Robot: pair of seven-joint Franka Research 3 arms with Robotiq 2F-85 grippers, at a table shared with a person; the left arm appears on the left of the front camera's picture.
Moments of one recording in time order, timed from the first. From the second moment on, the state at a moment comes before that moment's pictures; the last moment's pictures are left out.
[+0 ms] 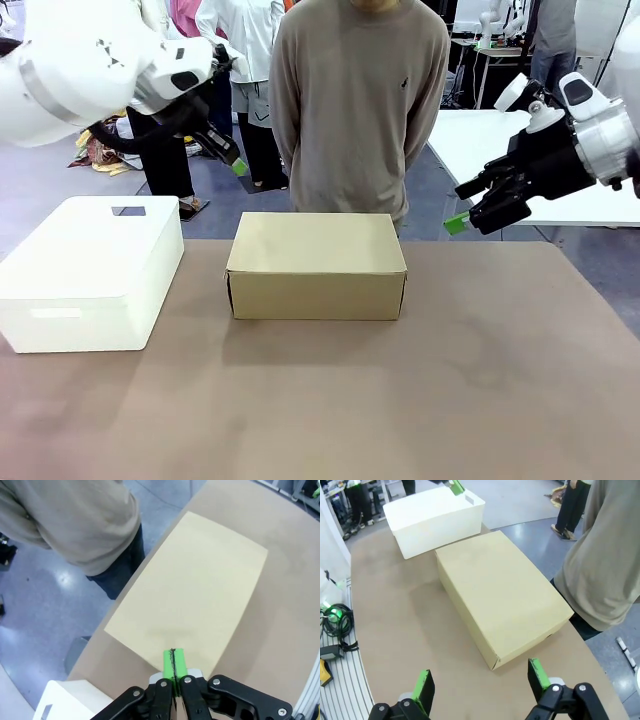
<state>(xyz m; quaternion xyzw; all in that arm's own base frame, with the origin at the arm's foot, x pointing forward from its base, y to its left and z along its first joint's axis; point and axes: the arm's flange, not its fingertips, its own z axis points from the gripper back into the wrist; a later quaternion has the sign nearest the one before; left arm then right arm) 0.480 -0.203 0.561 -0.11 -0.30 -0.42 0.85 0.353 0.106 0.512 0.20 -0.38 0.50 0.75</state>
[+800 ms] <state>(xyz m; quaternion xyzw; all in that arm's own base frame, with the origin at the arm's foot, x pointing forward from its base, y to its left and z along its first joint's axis) 0.485 -0.211 0.561 -0.10 -0.30 -0.43 0.85 0.354 0.105 0.511 0.21 -0.38 0.50 0.75</state>
